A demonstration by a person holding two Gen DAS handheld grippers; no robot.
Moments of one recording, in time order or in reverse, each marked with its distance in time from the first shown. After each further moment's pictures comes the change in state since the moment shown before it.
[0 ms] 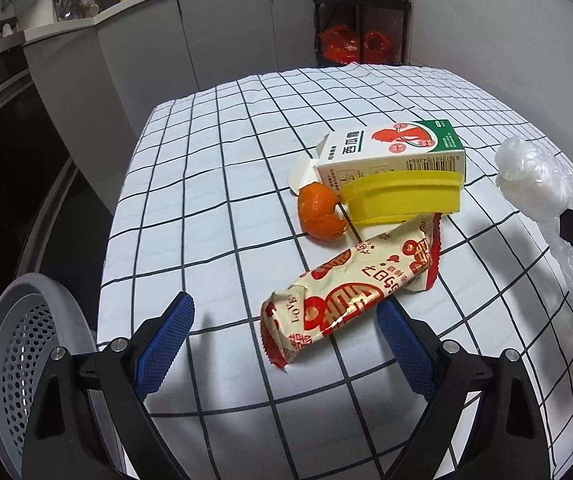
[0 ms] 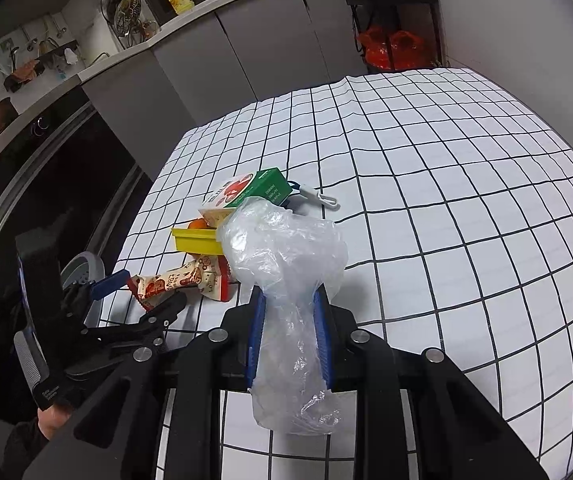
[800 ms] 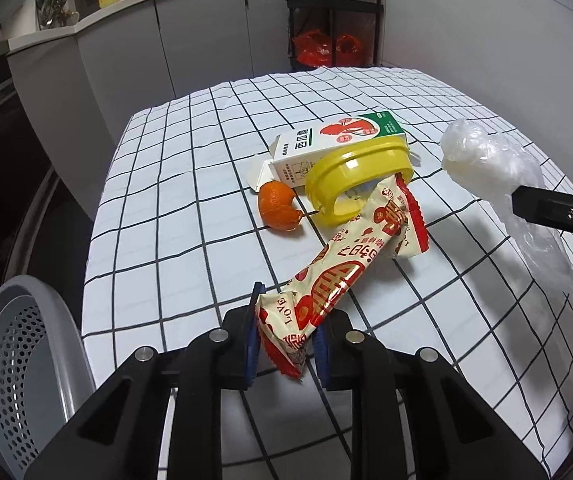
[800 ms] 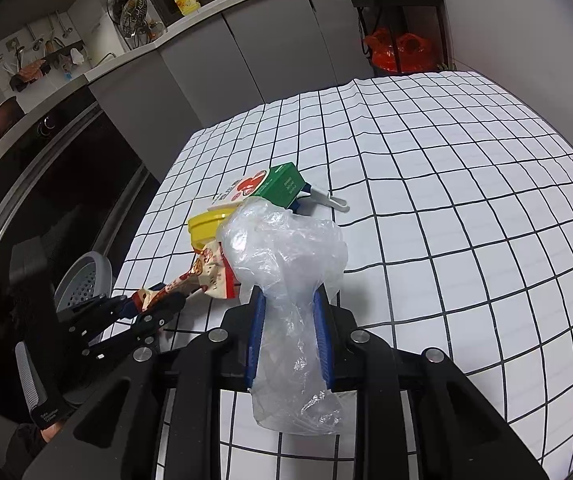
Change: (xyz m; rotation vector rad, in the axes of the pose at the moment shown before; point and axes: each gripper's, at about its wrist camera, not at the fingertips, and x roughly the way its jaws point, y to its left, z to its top) left arm -0.019 -0.011 -0.010 0.026 -0.023 -0.073; right arm -0.003 0.004 0.001 -0.007 -0.011 0.020
